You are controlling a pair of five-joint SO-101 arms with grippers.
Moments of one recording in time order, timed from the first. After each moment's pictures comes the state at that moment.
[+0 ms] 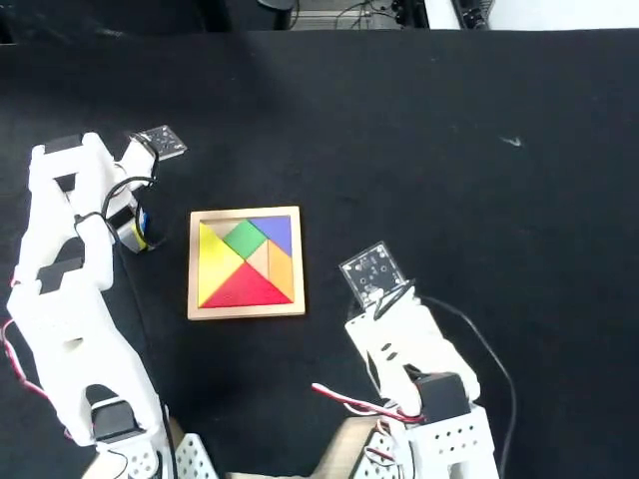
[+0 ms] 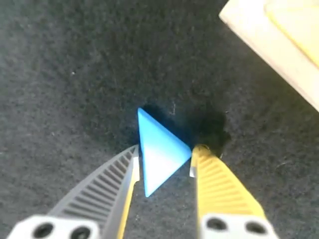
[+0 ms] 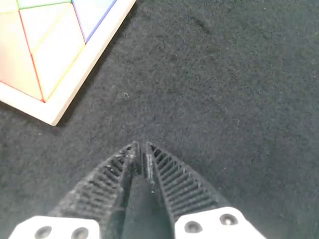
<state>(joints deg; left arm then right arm) -21.2 36.3 -12.5 74.5 -66.8 -13.8 -103.3 96.7 61.9 19.7</state>
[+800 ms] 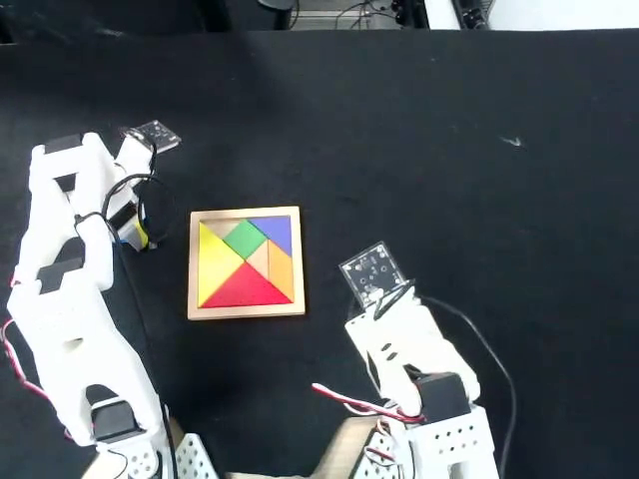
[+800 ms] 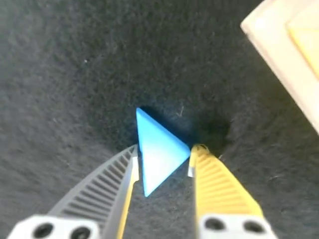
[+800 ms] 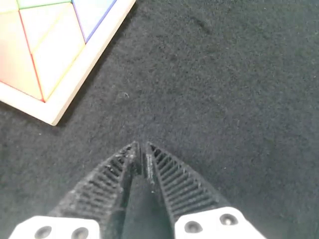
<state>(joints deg) -21.2 36.3 -12.5 74.5 -57.7 -13.8 -103.3 96.7 62.3 19.7</state>
